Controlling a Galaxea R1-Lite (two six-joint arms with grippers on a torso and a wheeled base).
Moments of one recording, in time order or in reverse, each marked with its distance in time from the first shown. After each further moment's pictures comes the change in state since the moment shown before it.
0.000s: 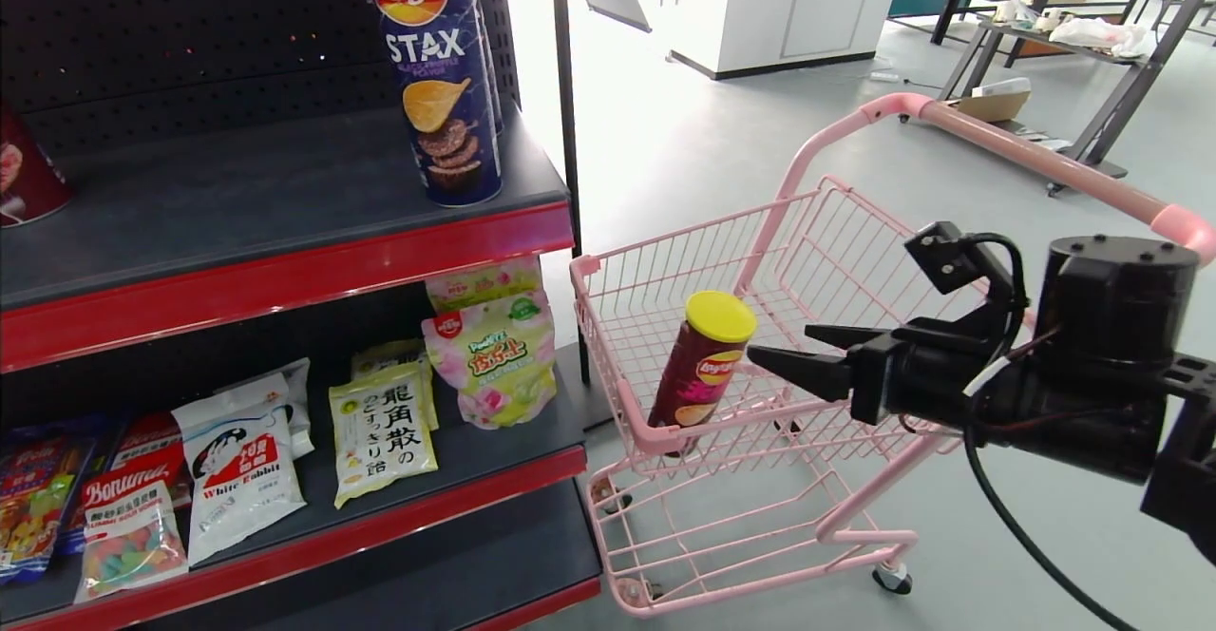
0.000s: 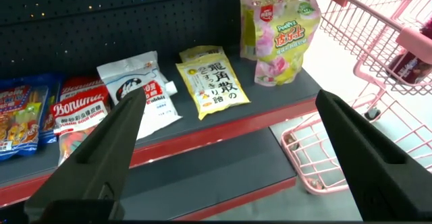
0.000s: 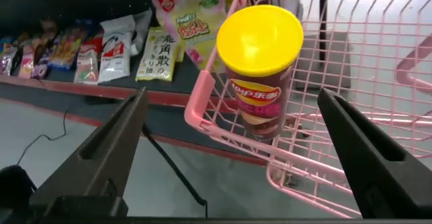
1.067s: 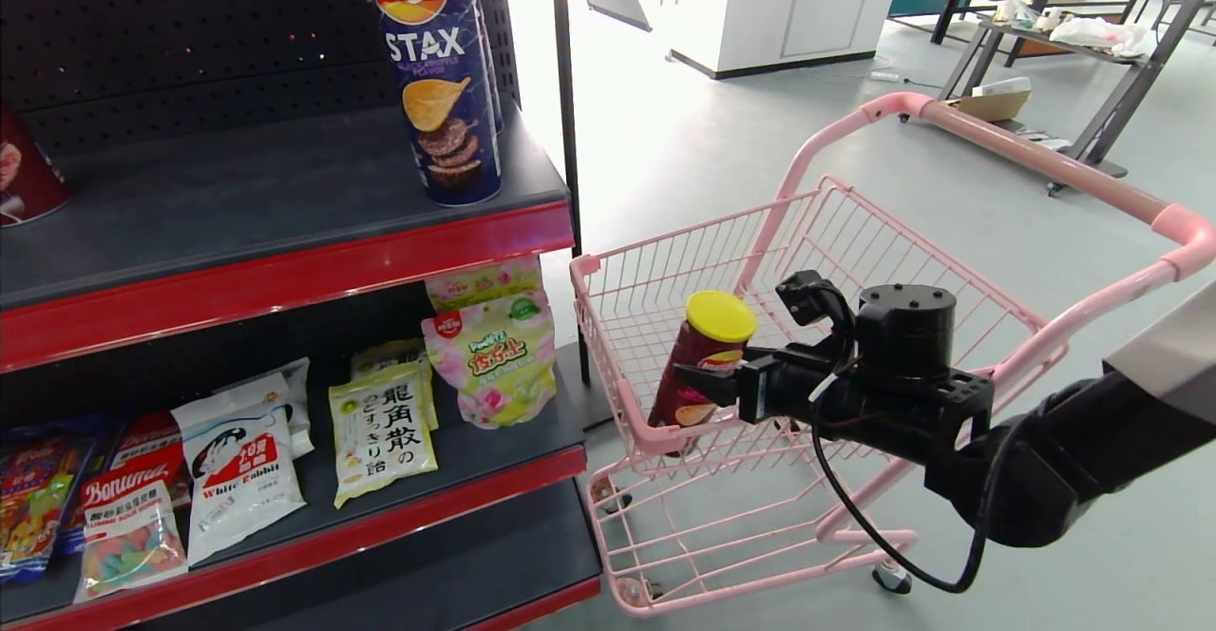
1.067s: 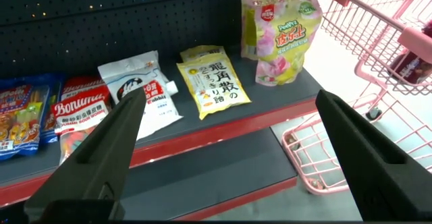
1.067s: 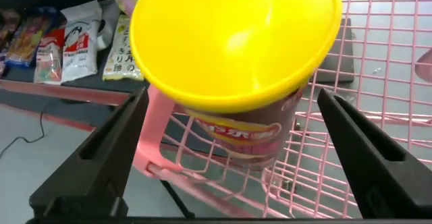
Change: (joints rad) left arm 0.000 0.000 0.000 0.000 0.003 0.002; right arm 0.036 0.396 -0.116 -0.246 -0.063 -0.001
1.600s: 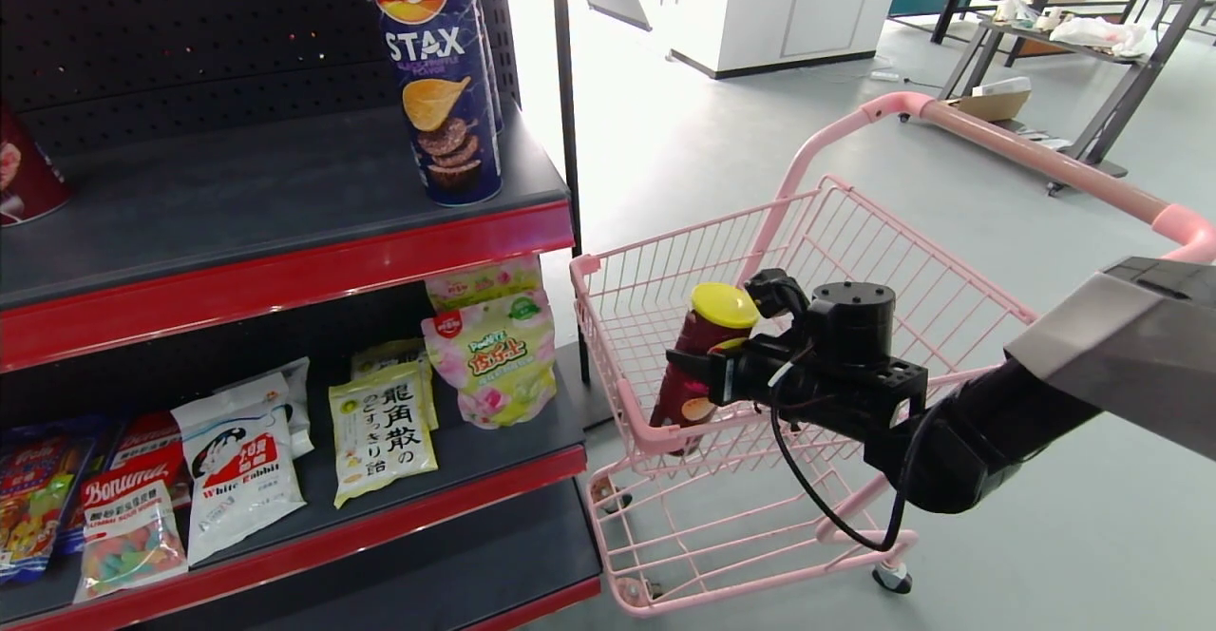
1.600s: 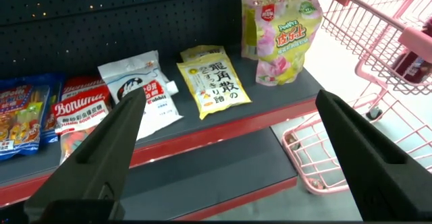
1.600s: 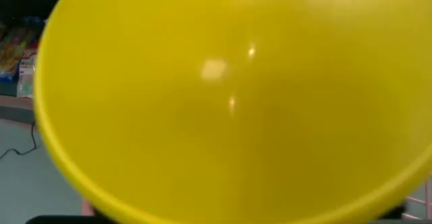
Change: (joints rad) left arm 0.000 0.000 0.000 0.000 0.000 0.001; right arm -0.001 0.137 -0.146 -0.004 -0.021 0.018
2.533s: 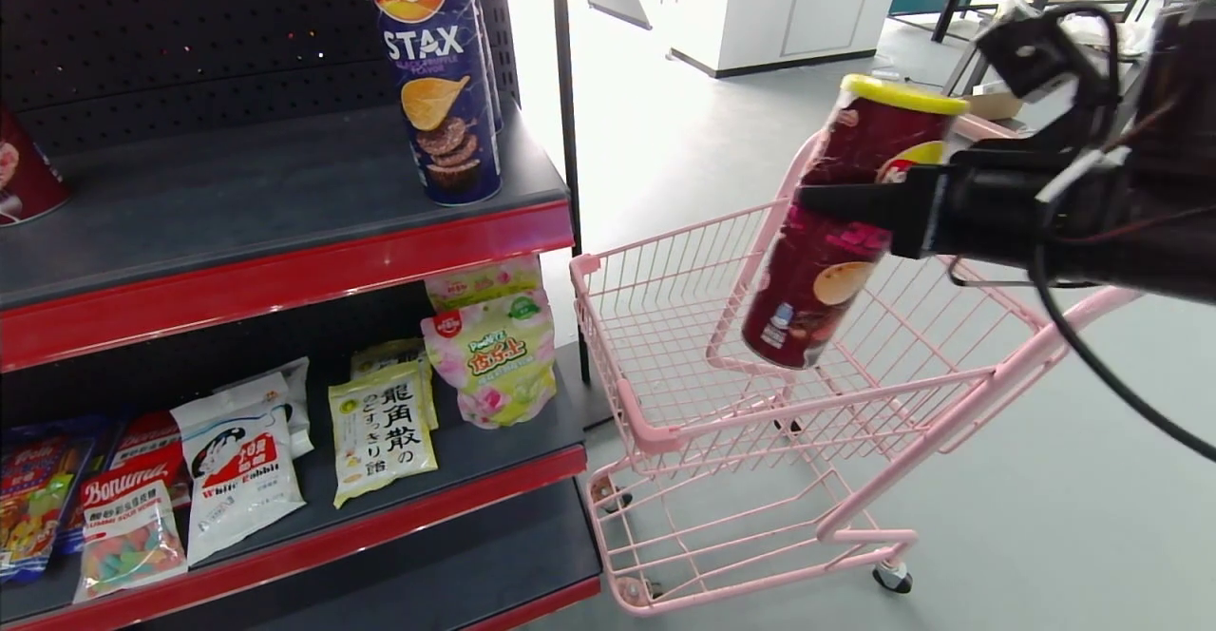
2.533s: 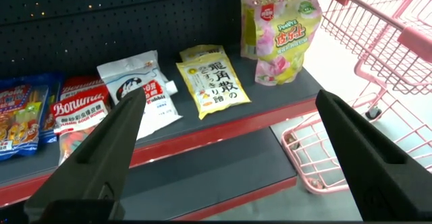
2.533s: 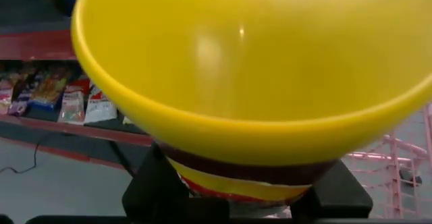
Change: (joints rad) left arm 0.000 0.000 0.000 0.000 -0.001 -0.001; right arm -0.027 -0.664 -0.212 0.777 -0.030 -0.076
